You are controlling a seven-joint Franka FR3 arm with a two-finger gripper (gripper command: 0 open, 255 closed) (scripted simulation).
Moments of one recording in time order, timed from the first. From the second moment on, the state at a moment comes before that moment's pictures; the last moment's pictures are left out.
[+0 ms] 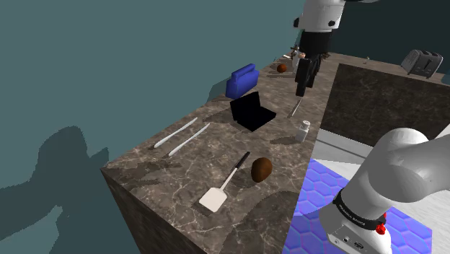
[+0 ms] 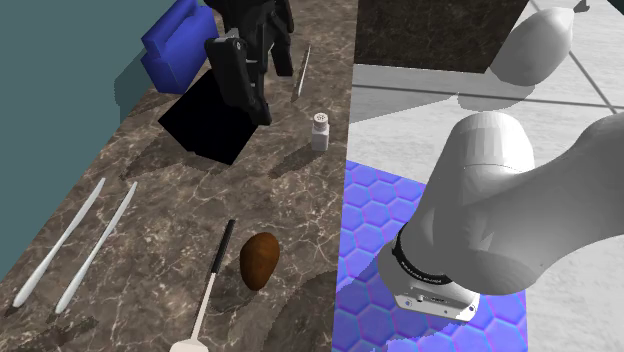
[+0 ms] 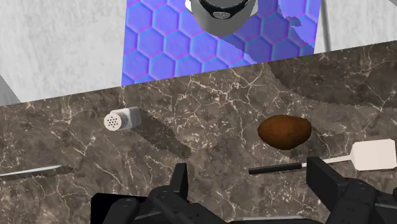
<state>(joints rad) 0.02 -0.75 0.04 -2.35 0.02 1.46 -0.11</state>
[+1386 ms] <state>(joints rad) -0.17 -0.65 -0.30 -2.70 -0.24 1.97 -0.39</state>
